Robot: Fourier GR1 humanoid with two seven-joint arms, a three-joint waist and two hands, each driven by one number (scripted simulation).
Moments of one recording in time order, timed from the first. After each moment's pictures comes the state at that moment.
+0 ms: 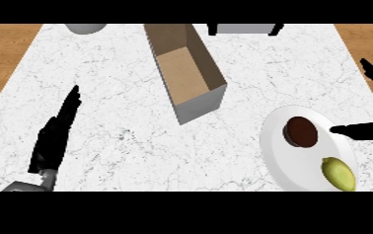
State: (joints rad) left arm -0.04 0.49 -0.28 -1.51 0.13 0.37 0.06; right arm -0.18 -0.63 -0.10 -1.25 0.18 0.03 -0.20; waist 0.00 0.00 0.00
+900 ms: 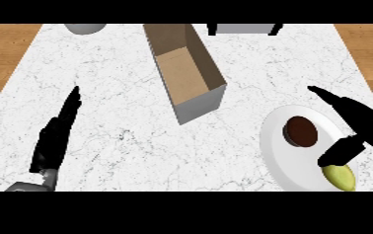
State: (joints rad) left arm -0.03 0.44 -0.22 -1.49 0.08 0.31 0.05; right arm -0.17 -0.65 0.13 -1.55 0.35 0.40 0.38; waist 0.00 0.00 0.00
